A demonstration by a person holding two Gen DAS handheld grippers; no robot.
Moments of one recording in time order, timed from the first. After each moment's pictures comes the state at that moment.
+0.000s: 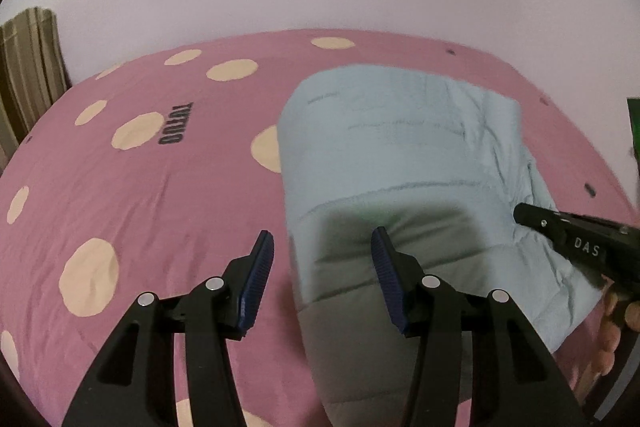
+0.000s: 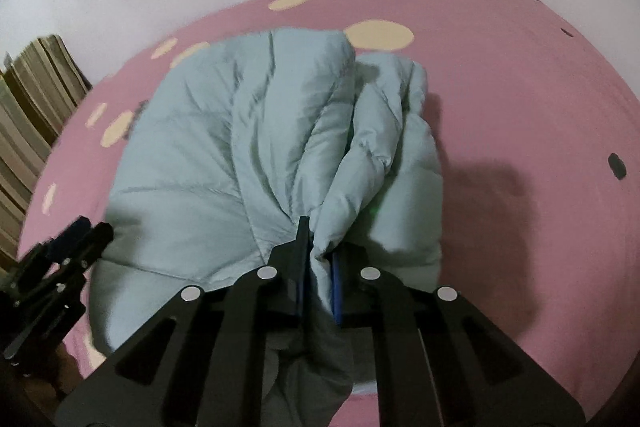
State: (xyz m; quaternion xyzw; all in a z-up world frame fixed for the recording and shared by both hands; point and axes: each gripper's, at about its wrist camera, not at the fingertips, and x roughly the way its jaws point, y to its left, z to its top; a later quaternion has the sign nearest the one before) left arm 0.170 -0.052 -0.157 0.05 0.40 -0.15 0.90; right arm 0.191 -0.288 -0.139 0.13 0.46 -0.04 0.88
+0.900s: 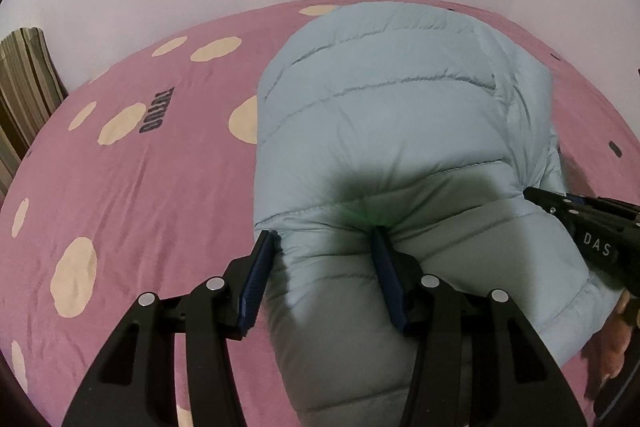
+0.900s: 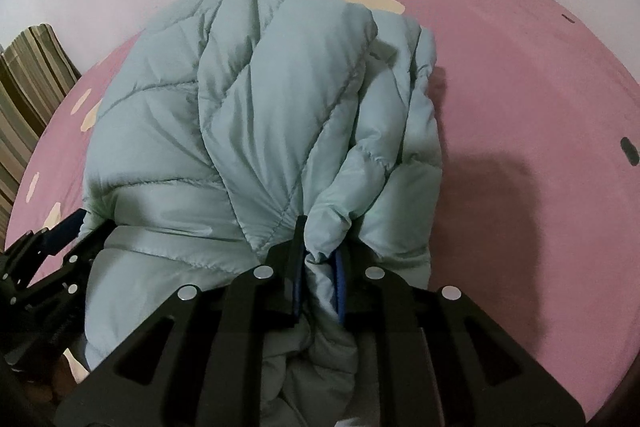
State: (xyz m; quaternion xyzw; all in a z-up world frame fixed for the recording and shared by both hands) left arm 0.184 -0.080 -0.191 0.10 0.42 -0.13 0.89; right arm 0.196 -0.296 -0.179 0.13 0.46 -0.04 0.88
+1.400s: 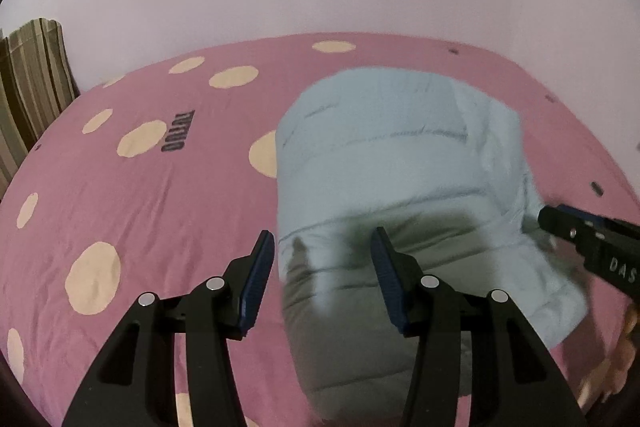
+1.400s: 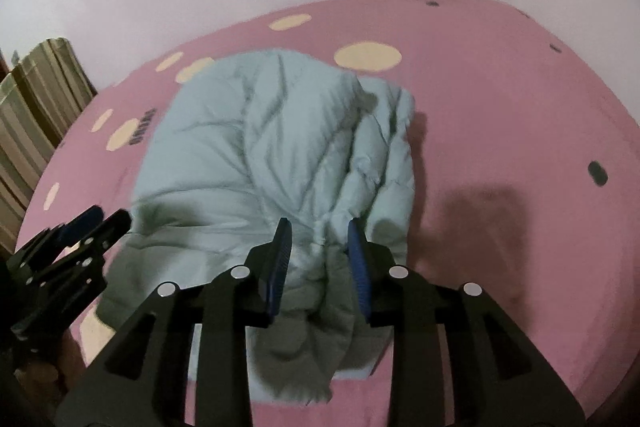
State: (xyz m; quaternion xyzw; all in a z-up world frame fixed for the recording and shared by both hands) left arm 0.169 -0.064 -0.148 0.05 0.38 -0.13 0.91; right arm 0.160 -0.284 -0.117 0.12 0.41 -0.03 0.90
